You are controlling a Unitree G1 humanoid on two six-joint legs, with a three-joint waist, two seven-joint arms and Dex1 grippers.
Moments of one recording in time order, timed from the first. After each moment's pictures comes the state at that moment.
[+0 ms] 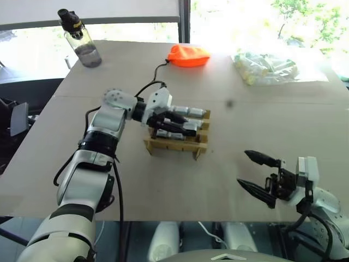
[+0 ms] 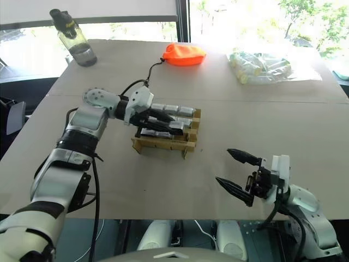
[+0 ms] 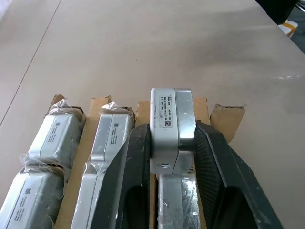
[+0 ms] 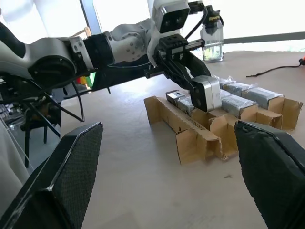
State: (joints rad) left arm -0.93 0.56 -0.22 0.62 -0.19 0.00 -1.60; right arm 0.24 -0.57 0.01 -0.31 0.79 -0.09 1.08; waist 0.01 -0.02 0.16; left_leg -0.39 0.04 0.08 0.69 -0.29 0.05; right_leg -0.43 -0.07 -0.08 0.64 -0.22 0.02
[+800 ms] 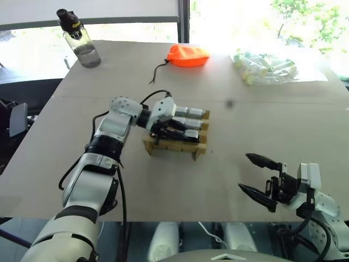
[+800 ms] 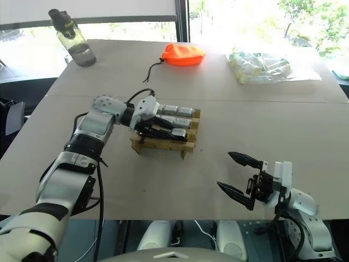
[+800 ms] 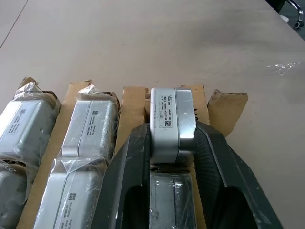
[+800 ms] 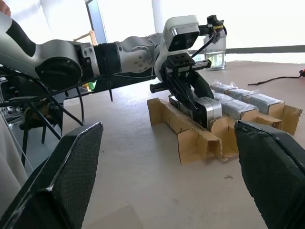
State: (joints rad) left arm -0.91 0.53 -0.24 0.65 -0.14 -0.01 -1.60; right arm 0.24 -0.46 -0.04 -0.28 0.72 -0.12 1.17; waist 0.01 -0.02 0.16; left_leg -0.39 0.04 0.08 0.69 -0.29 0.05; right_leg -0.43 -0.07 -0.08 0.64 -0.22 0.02
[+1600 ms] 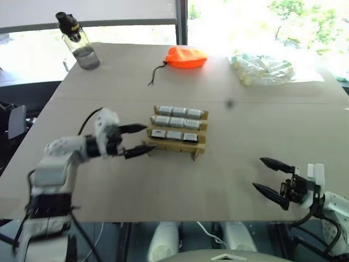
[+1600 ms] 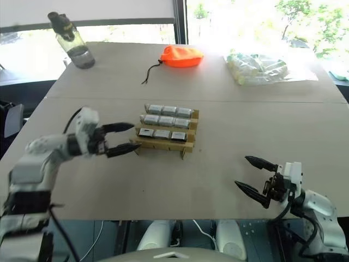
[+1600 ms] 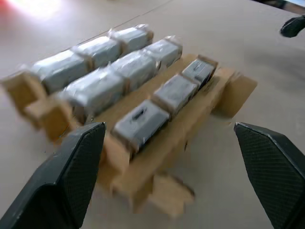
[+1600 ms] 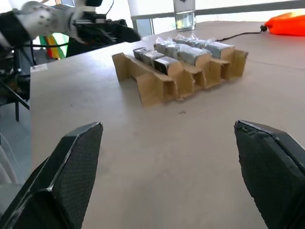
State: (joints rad) left arm -0.16 0.73 0.29 -0.03 -0.43 0.40 -1.24; right arm 0.16 -0.54 -0.17 0.02 0.67 -0.14 1.29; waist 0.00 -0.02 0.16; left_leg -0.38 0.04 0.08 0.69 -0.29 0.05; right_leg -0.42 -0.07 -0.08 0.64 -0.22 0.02
